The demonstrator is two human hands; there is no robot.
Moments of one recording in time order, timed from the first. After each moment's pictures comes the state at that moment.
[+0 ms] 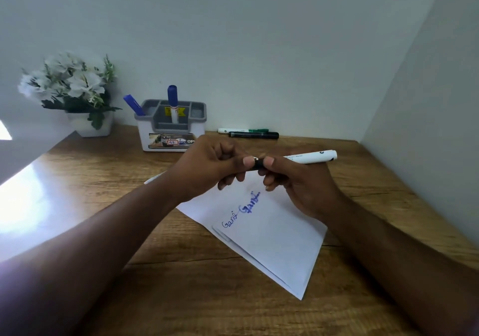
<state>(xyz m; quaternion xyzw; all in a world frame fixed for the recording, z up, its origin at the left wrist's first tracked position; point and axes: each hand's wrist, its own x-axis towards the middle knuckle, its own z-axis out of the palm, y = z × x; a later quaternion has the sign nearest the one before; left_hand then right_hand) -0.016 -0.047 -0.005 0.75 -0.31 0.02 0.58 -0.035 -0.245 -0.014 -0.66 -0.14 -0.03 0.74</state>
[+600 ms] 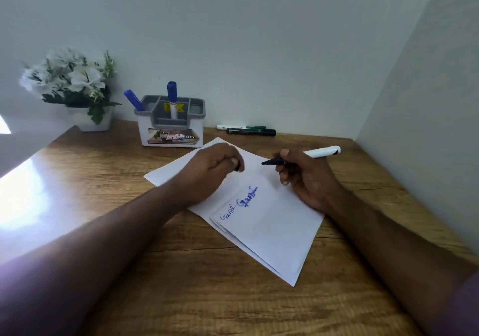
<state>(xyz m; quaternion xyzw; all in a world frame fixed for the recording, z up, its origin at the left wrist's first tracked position) -0.019 -0.047 -0.026 0.85 -0.28 0.09 0.44 -0.022 -0.268 -0.021 -0.62 -0.04 -0.02 0.78</state>
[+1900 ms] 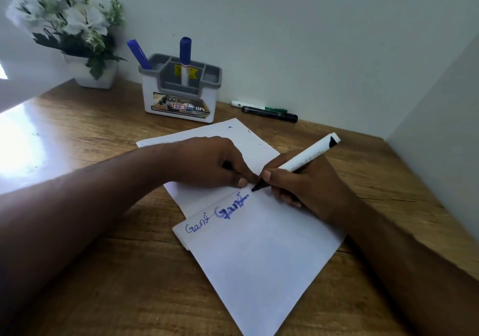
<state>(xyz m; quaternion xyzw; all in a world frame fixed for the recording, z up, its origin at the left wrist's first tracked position) 0.004 -0.039 -0.030 0.91 -0.33 -0.11 0.24 -0.039 -0.246 -0.019 -0.84 -0.17 0.06 0.51</state>
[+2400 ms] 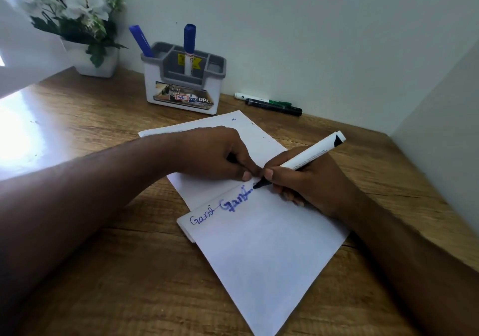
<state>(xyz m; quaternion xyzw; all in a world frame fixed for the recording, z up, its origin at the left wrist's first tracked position) 0.002 -0.040 -0.028 0.90 -0.35 -0.09 0.26 -0.041 -0.244 -0.020 -0.86 -0.19 0.07 0.48</state>
